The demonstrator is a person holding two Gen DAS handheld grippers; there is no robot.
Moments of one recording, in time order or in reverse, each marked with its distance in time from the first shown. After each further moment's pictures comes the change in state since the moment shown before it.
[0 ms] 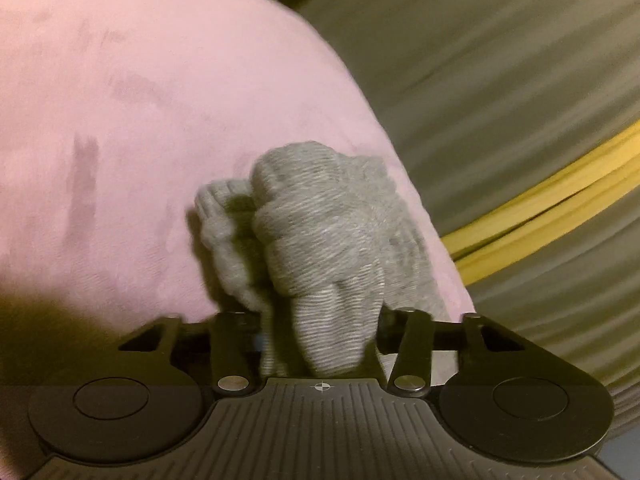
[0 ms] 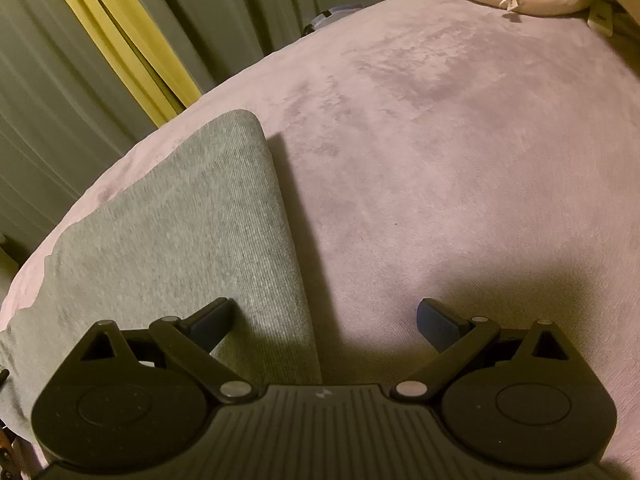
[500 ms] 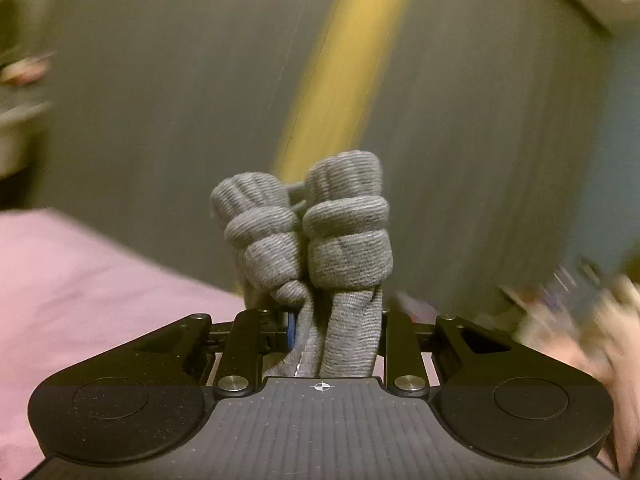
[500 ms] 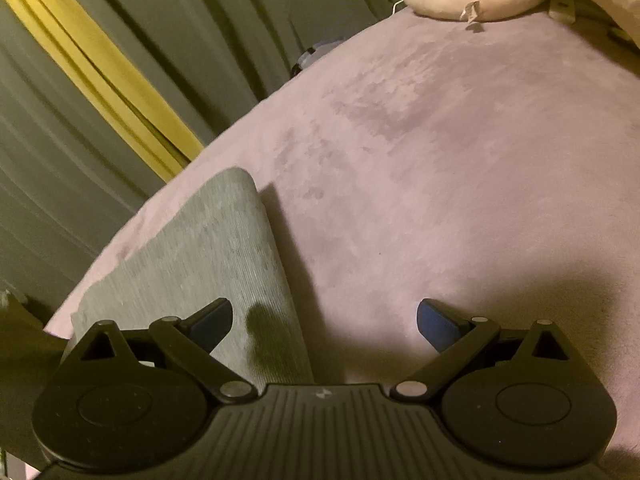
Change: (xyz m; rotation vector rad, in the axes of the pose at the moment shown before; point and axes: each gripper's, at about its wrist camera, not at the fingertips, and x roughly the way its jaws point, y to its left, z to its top) left arm -0.130 -0.241 -0.139 0.803 -0.095 -0.445; right arm -0.025 -0.023 0.000 0.147 -0.124 0.069
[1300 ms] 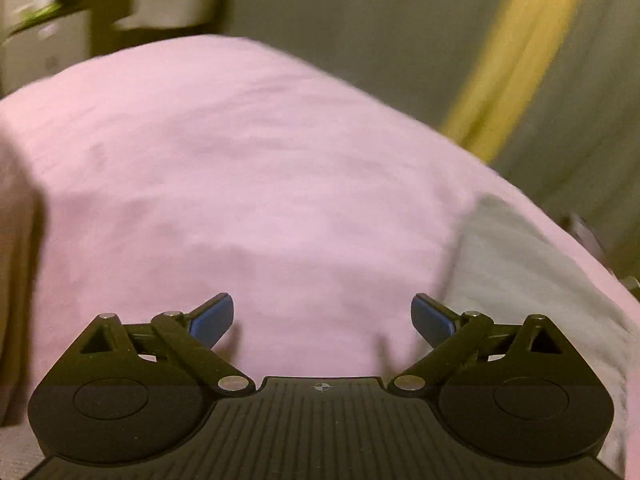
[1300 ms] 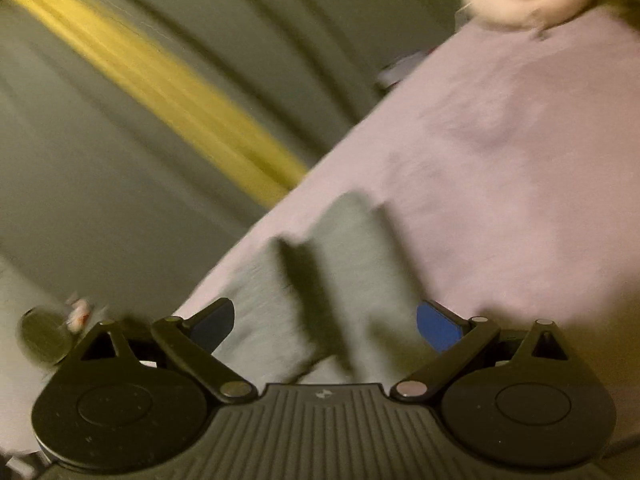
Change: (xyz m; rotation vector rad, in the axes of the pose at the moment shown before) left arm -0.015 0.090 -0.129 -0.355 0.357 0.618; right arm -0.026 0.032 -0.003 -0.017 0.037 0.377
